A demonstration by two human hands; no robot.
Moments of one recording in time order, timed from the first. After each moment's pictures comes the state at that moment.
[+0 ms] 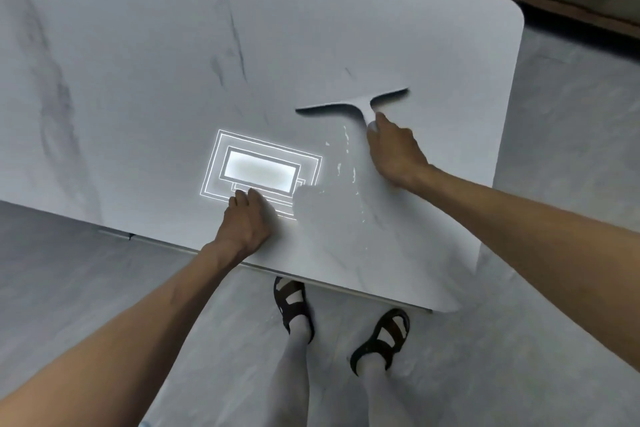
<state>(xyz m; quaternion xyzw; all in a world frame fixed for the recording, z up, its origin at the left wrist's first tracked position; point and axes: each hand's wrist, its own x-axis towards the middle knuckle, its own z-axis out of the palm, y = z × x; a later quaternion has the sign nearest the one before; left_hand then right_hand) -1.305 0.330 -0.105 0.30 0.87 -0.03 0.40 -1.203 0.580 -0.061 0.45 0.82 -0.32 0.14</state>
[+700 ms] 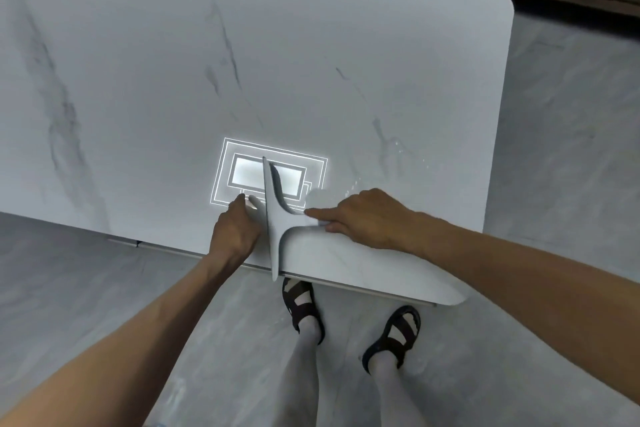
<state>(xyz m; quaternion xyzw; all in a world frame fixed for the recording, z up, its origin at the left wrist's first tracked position) -1.297 0.323 -0.095 0.15 0.92 0.08 0.35 -1.144 0.517 -0.073 0.02 0.94 -0.21 0.26</state>
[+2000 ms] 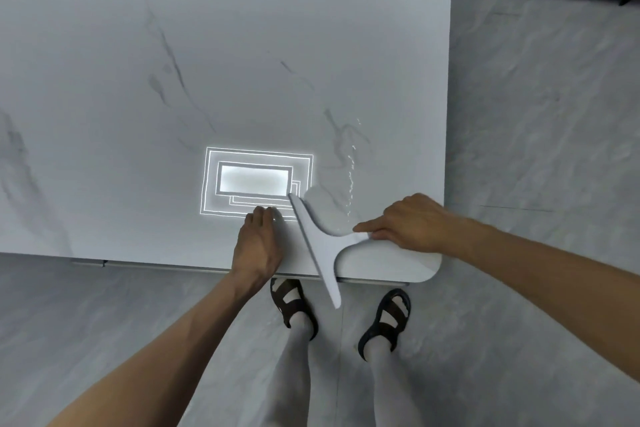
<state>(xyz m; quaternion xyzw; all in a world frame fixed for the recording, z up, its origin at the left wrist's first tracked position) -1.207 0.362 -0.104 0.40 0.86 0.01 0.31 -1.009 0.579 -0.080 0.05 0.94 -0.19 0.28</state>
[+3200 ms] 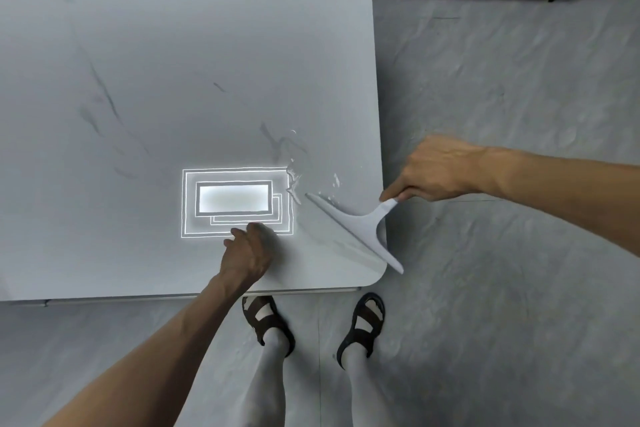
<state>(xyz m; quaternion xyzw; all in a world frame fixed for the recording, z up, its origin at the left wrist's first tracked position) -1.140 0.433 -0.106 0.25 0.87 -0.06 0.43 -0.942 0.714 -0.010 -0.03 0.95 -0.04 0.30</state>
